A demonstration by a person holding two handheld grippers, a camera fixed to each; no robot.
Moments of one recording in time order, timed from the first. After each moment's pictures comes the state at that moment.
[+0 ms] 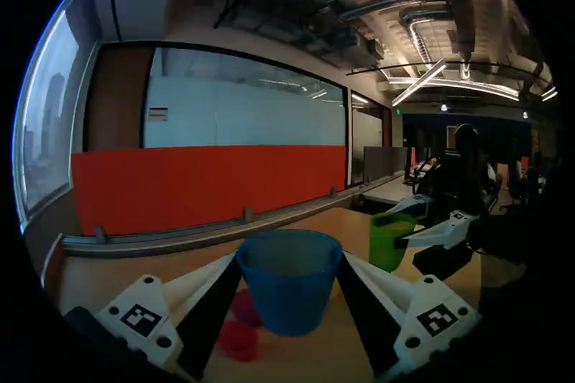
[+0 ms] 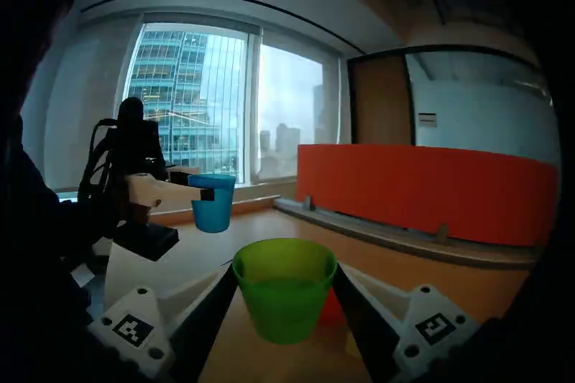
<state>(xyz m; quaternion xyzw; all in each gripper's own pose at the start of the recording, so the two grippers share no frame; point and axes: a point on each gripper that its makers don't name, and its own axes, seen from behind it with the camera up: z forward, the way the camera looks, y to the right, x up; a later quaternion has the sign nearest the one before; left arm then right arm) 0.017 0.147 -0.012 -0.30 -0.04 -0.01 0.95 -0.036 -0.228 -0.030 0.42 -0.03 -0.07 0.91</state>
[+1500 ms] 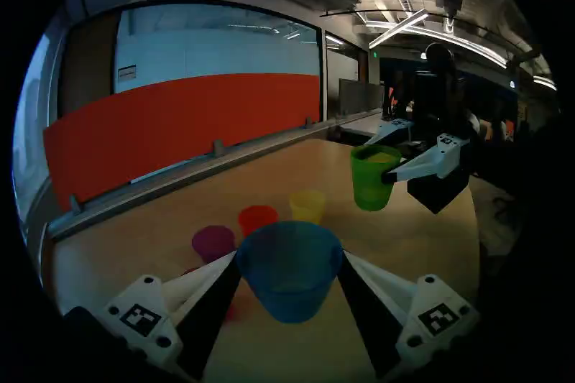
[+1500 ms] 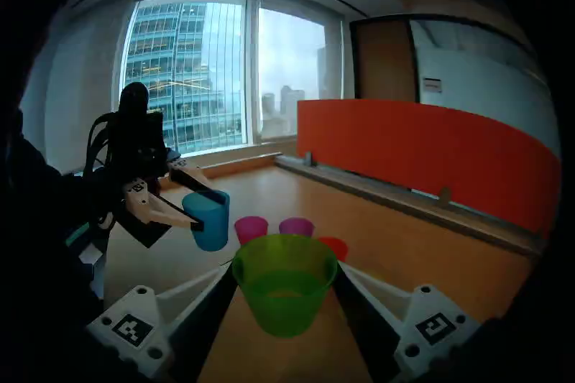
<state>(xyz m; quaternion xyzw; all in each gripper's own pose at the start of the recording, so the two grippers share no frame) -0.099 0.180 -0.023 -0.36 -0.17 0.07 0.92 -0.094 -0.193 -0.029 0.42 -0.13 -0.10 0.89</state>
